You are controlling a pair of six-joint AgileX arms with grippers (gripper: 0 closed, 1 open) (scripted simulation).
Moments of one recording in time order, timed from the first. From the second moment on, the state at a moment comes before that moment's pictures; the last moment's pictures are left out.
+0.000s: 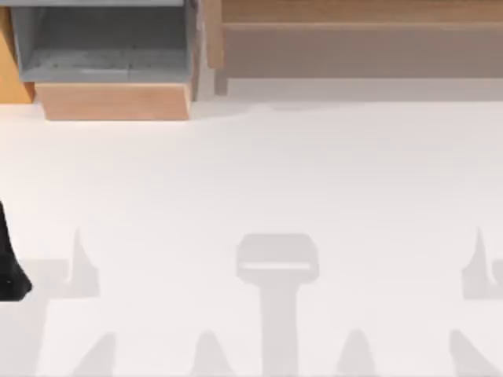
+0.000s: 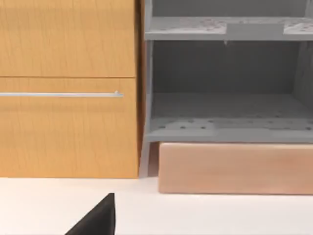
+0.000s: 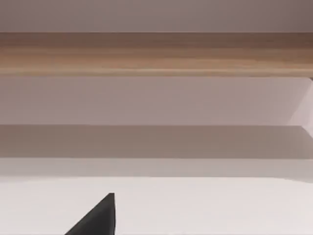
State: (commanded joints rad) left arm 0.00 0.00 0.00 0.00 0.00 0.00; right arm 0.00 0.00 0.00 0.00 0.00 0.00
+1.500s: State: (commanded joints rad) left arm 0.00 0.00 0.00 0.00 0.00 0.00; right arm 0.45 1.69 1.55 0.10 0.47 0.02
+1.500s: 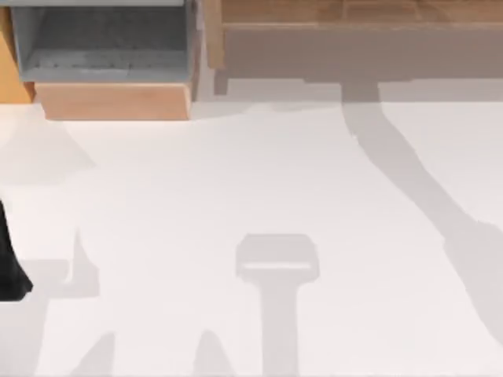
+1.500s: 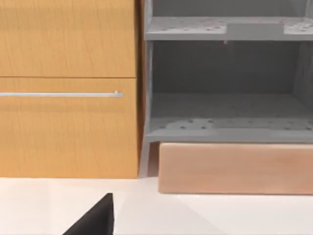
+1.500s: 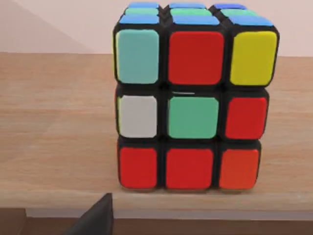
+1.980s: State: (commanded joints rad) left arm 0.00 0.00 0.00 0.00 0.00 0.00; right arm 0.47 1.76 1.64 0.12 0.50 0.02
